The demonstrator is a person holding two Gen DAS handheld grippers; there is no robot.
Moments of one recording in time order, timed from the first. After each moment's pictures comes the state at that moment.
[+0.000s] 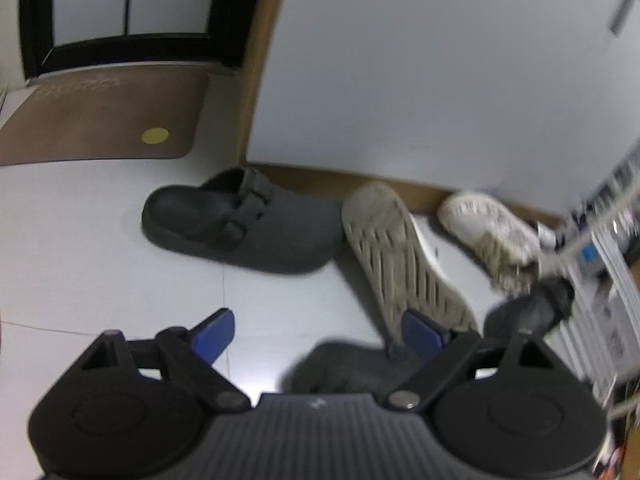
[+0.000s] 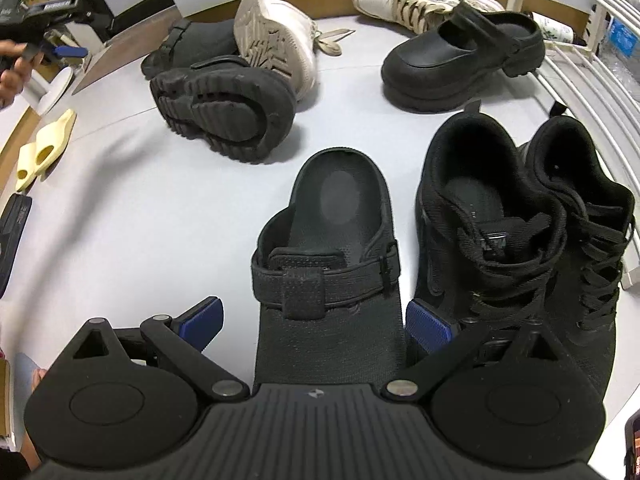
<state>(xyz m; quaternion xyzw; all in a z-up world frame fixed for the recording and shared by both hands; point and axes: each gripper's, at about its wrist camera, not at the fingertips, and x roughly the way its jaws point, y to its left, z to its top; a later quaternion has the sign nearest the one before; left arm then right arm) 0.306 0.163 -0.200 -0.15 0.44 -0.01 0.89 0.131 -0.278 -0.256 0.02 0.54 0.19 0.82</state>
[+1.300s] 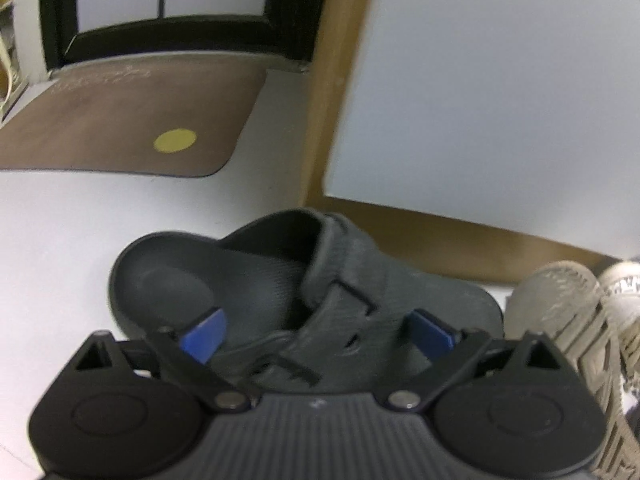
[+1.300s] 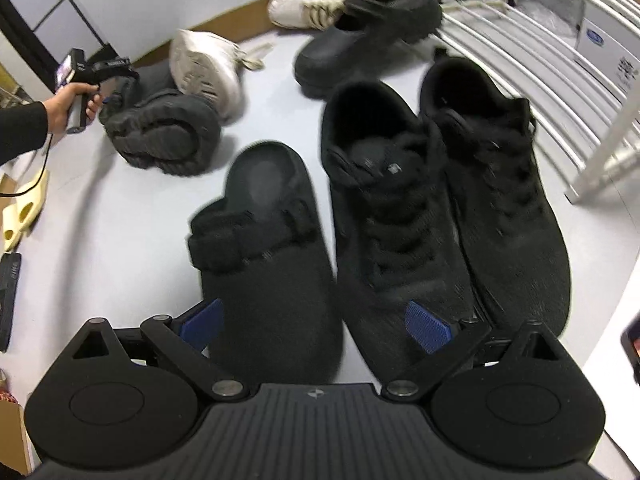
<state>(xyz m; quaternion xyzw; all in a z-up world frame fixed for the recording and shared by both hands) 0.451 0.183 -0.333 -0.13 0.42 0.09 0.90 0.087 -0.348 -0.264 0.09 0.54 0.11 0.83</state>
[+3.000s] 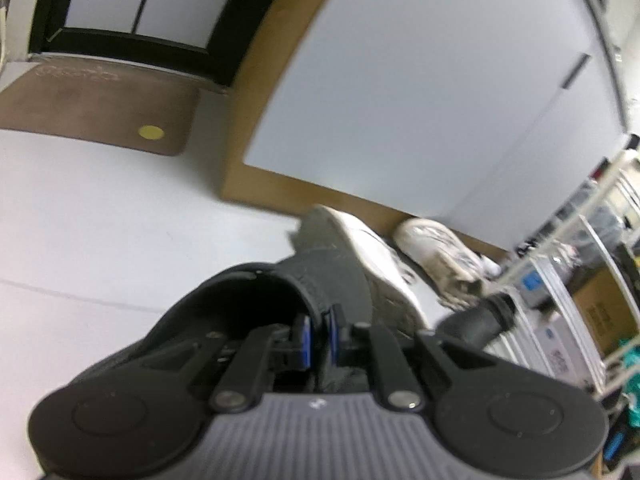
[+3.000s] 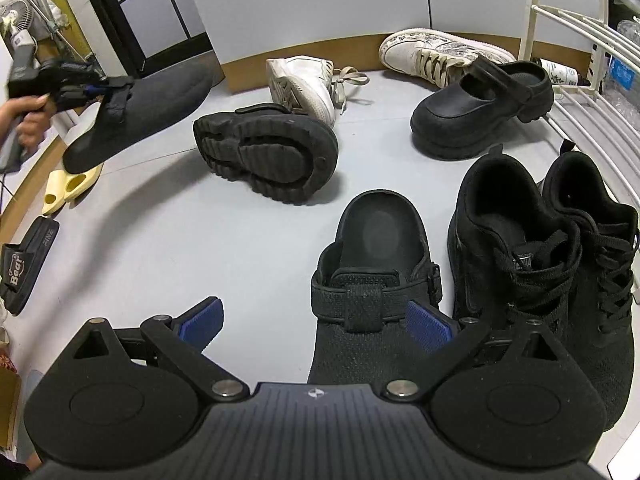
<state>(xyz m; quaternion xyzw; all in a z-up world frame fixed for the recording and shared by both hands) 0.185 0.174 -0.204 -0.25 0.37 -0.10 0.89 0.093 -0.258 -0.240 0.04 0.46 0.21 0.86</state>
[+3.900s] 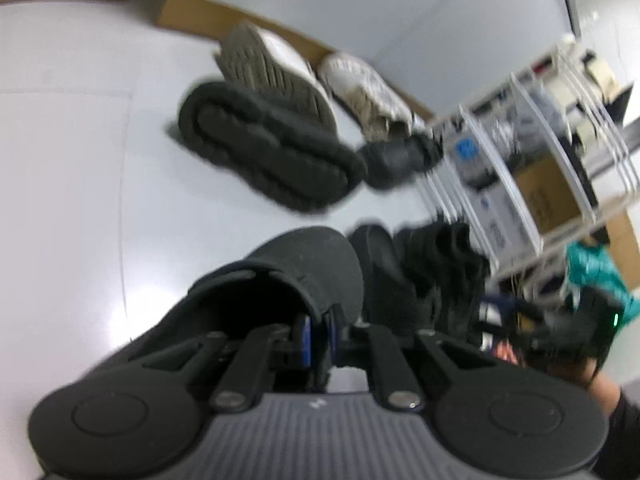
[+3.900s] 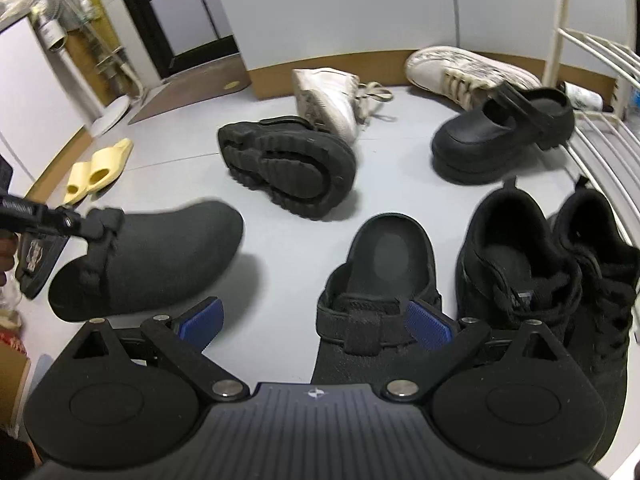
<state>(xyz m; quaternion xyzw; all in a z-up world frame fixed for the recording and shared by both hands) 0.062 0.076 -0.262 -0.25 0.50 -0.20 0.80 0.101 -0.257 -0.225 0.00 0.45 0.27 0.85</state>
